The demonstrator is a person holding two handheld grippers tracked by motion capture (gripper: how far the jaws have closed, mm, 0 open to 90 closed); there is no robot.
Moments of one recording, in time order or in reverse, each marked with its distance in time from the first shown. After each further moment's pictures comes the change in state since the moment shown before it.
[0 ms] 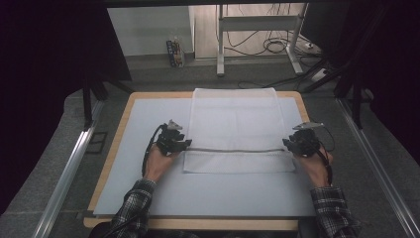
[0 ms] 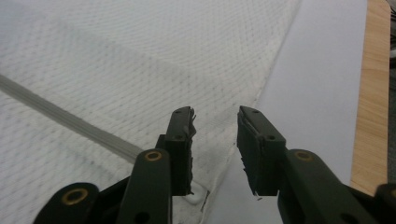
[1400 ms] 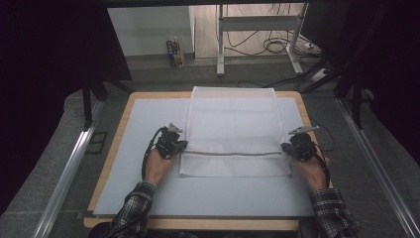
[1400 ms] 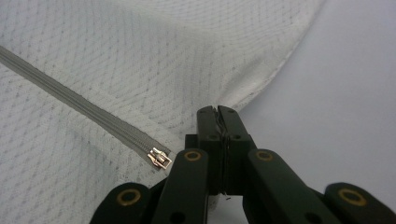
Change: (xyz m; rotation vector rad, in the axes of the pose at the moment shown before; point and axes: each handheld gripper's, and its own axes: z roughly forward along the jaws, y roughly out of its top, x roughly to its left) left arm -0.004 -0.009 -0.006 0.066 -0.017 0.008; right arm 0.010 -0.010 0.004 0.064 0.083 -0.020
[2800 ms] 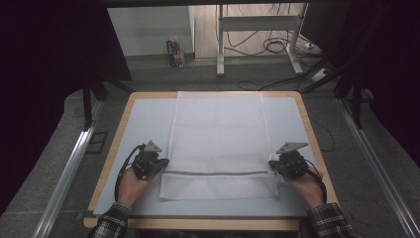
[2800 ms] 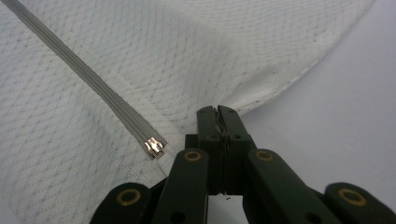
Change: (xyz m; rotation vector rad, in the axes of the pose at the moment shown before) left arm -0.006 -0.061 -0.068 0.051 -0.008 0.026; right arm 0.065 -0.017 -0.028 0.021 0.148 -0.156
